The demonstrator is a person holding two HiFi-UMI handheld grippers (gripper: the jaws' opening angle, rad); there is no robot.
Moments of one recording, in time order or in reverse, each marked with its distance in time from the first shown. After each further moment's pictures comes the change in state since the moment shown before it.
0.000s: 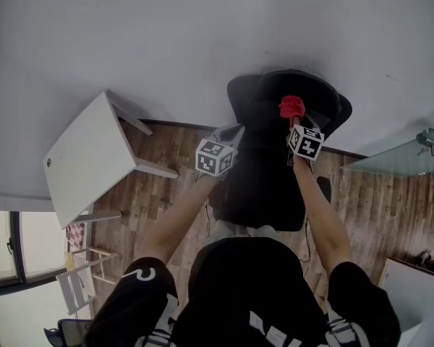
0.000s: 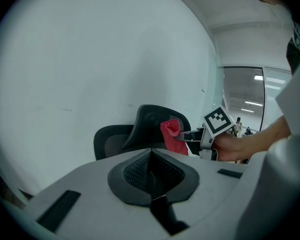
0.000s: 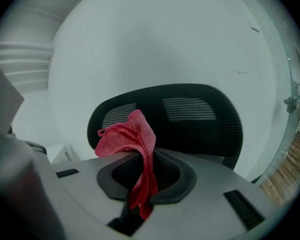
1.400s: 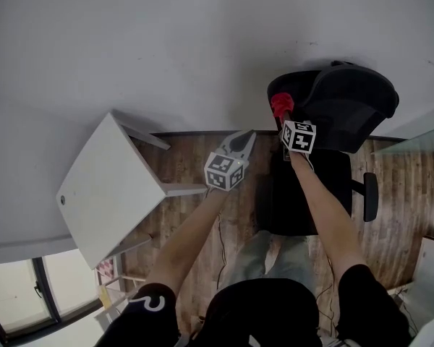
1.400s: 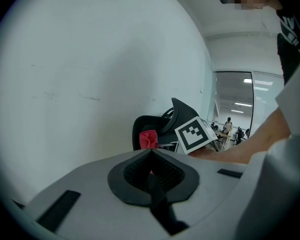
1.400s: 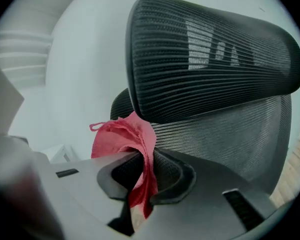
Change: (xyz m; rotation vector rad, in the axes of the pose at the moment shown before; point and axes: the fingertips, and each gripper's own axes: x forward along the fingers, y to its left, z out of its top) left arm -0.019 0.153 -0.055 0.033 -0.046 -0.106; right arm 0.160 0.166 -0.092 0.055 0.008 0.039
